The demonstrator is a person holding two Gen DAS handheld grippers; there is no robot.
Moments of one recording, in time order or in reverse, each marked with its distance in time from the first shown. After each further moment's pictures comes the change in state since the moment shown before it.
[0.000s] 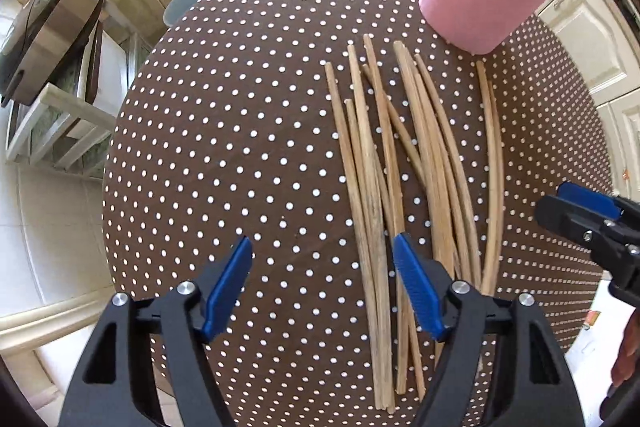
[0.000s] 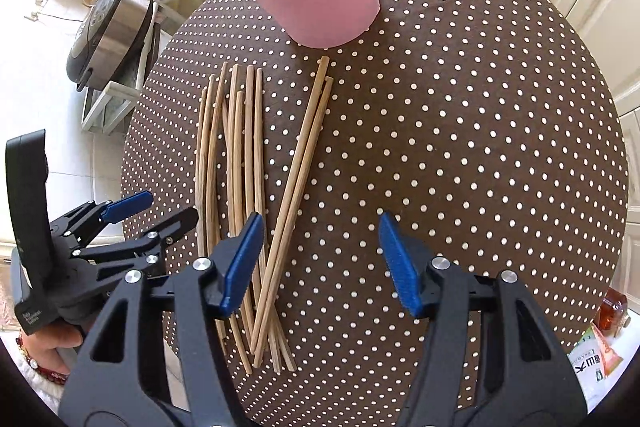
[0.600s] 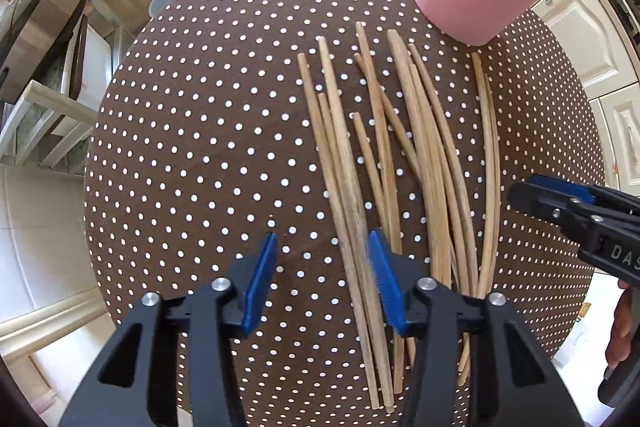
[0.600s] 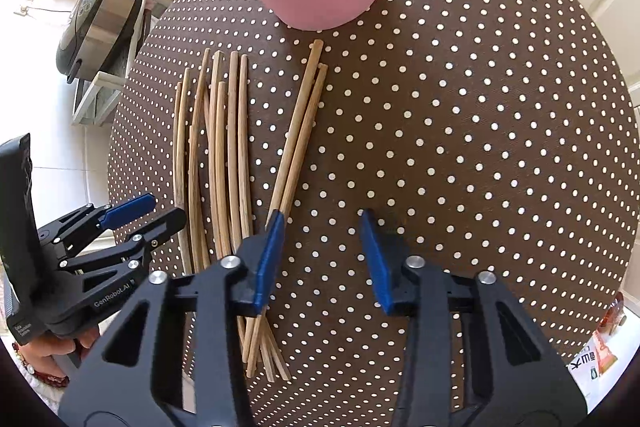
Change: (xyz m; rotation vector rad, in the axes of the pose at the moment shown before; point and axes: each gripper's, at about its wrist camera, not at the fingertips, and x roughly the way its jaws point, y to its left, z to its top) left arm 0.010 -0.002 -0.002 -0.001 0.025 -0.073; right arm 0.033 0.008 0.021 0.006 0.072 -0.007
